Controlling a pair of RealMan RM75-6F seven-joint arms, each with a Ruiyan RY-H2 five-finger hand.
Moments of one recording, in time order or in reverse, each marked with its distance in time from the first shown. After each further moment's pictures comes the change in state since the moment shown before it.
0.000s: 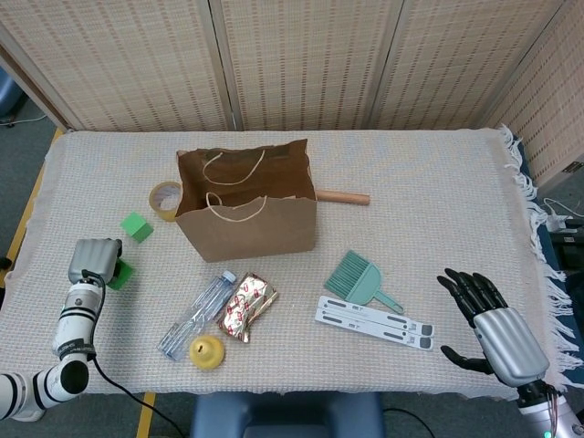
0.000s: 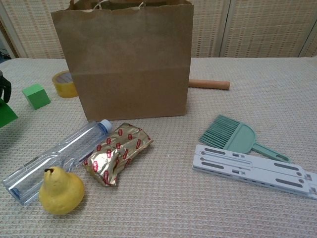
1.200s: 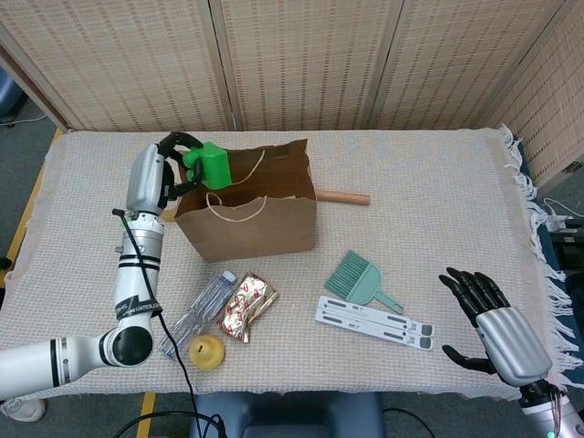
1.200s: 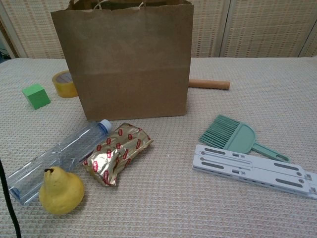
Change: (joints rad) left arm -0.164 -0.103 -0.603 -0.196 0.020 0.191 -0.531; right arm 0.002 0.016 0.002 0.000 -0.001 0.002 0.025
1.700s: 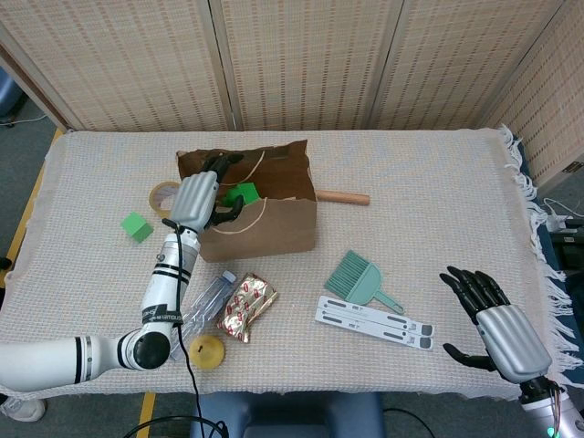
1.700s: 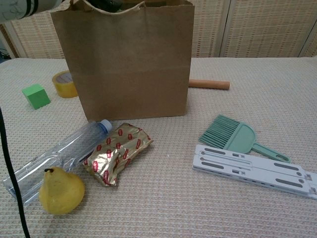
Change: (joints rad) left arm -0.072 -0.040 0.127 0.028 0.003 -0.122 0.186; right arm 0.009 0.003 0.005 0.005 0.017 -0.016 0.007
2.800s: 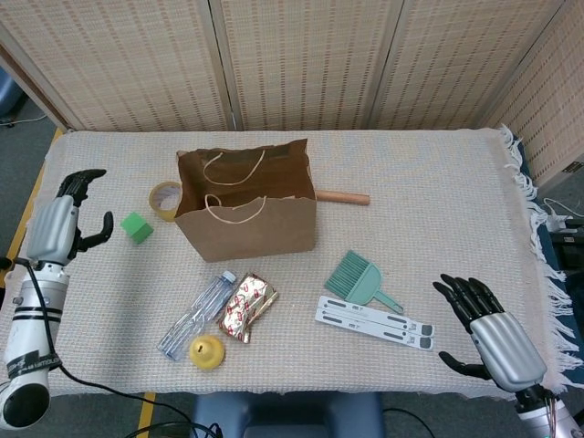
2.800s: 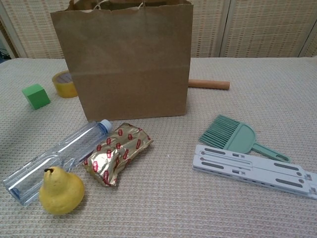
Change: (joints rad) left arm 0.479 0.441 0.119 -0.231 0.281 0.032 -0.259; right arm -0.017 -0.016 -0.025 -0.005 -0.048 0.005 -0.038
